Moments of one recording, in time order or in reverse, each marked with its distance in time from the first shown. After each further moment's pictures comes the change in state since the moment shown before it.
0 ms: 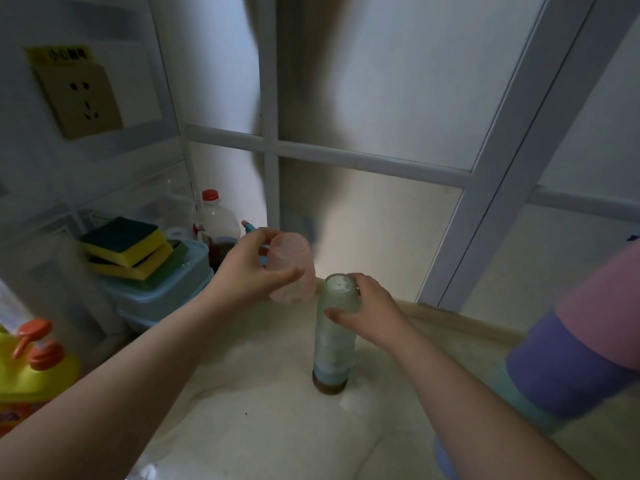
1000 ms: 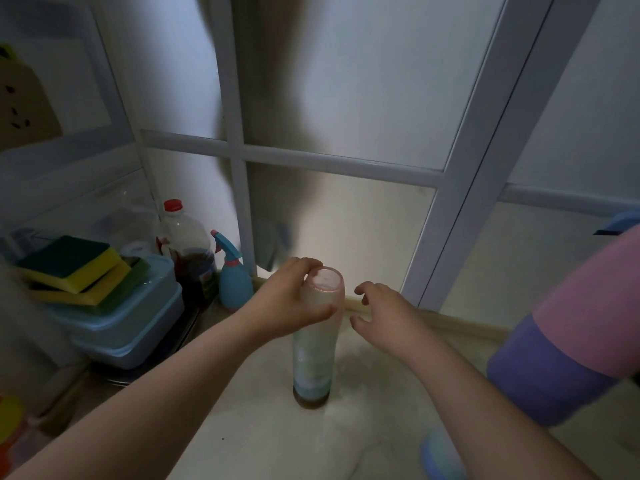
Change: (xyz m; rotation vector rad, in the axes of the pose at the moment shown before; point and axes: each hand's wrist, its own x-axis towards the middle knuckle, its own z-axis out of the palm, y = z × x) left_hand 0.027 -0.001 0.077 0.192 -0.243 0.195; right_hand -0.007 0.021 -0.040 -0.351 0.000 0.063
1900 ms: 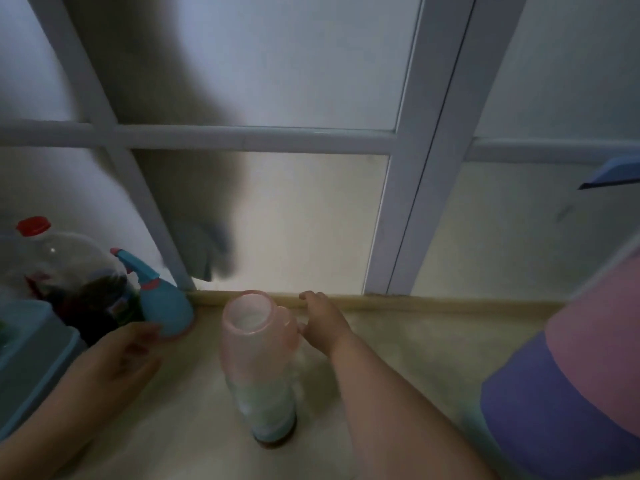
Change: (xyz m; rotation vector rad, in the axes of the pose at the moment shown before) left_hand -0.011 -0.165 -0.018 0.078 -0.061 -0.315; right_hand 0.103 0.067 0.114 0.307 -0.128 0.255
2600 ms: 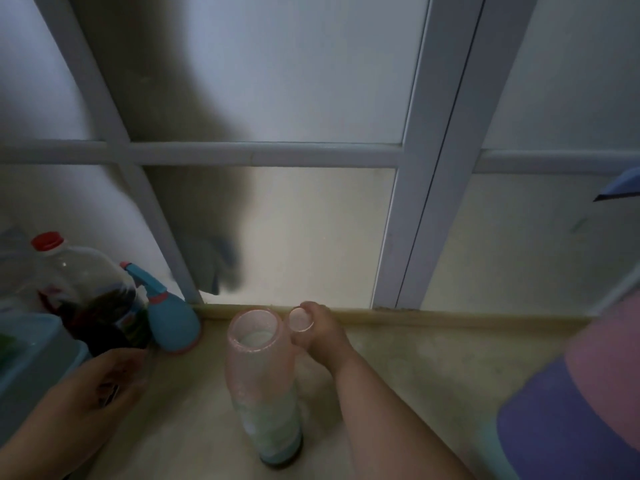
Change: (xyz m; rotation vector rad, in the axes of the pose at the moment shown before) left_hand -0.012 -0.006 -0.008 -0.092 0.101 -0.019; right_hand 0.009 -0.003 0.014 0.362 0.096 0.010
